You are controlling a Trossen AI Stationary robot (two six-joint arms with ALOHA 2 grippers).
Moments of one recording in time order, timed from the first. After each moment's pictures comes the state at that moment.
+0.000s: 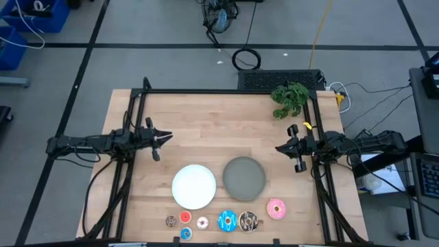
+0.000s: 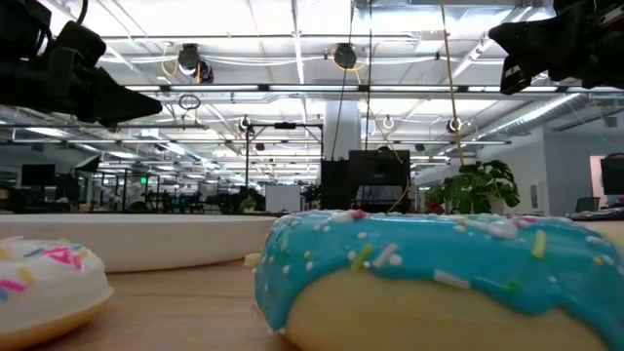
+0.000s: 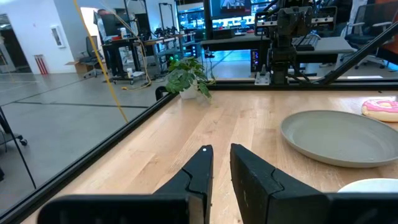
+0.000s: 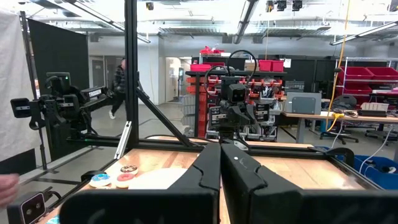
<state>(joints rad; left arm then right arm) 0.01 0.12 0.01 0.07 -0.27 0.07 0.09 0.26 0.01 0.46 -0.03 -0.01</state>
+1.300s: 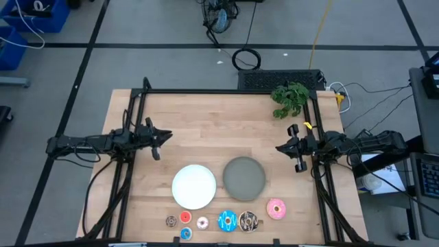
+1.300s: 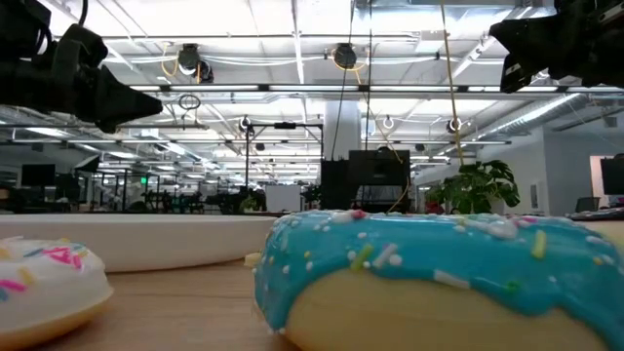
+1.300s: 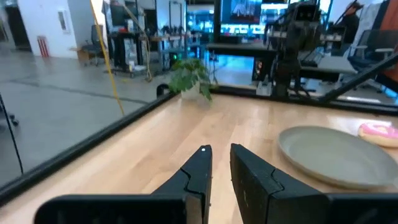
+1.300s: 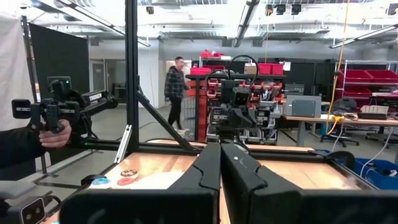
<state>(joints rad) 0.01 0.12 0.01 0.08 -0.28 -0.06 0.09 0.26 0.01 0.48 -0.03 -0.01</state>
